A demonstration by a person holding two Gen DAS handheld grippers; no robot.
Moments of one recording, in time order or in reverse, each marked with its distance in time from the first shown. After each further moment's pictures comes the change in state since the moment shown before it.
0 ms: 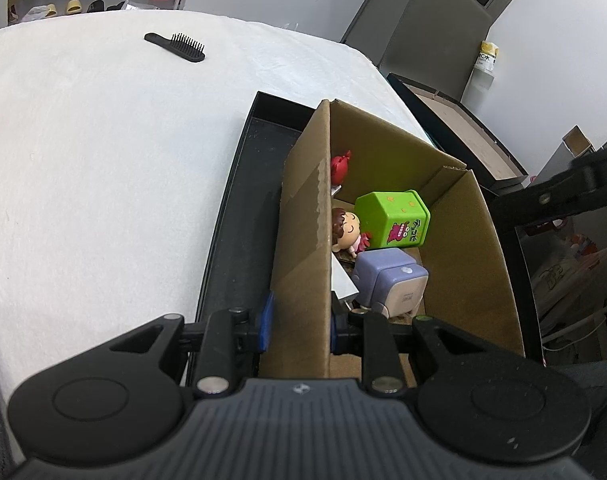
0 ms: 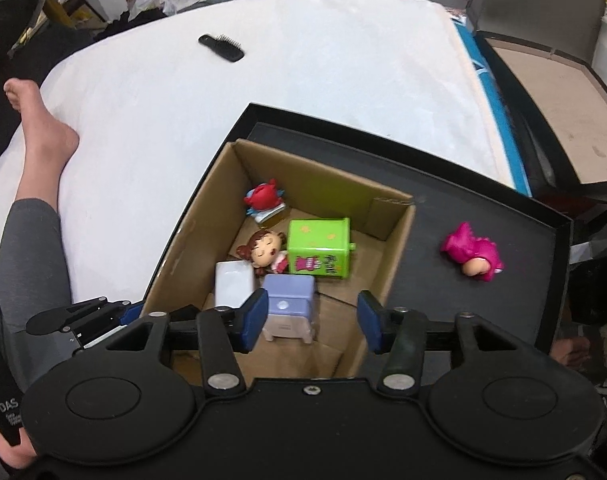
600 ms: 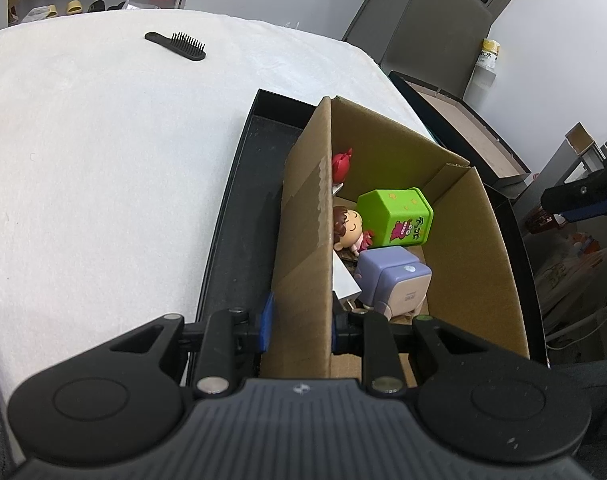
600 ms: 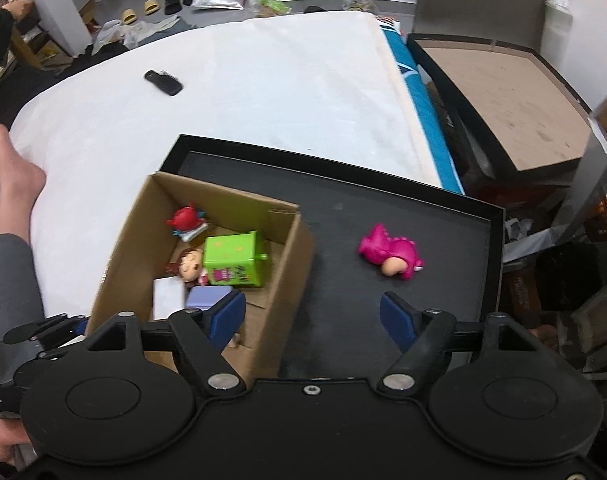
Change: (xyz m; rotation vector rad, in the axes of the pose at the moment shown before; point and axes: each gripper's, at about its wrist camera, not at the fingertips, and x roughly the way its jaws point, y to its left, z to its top) left arm 0.002 -0.002 -0.001 0.003 0.003 0.007; right arm -0.020 -0.066 -0.008 0.090 -0.052 -0.059
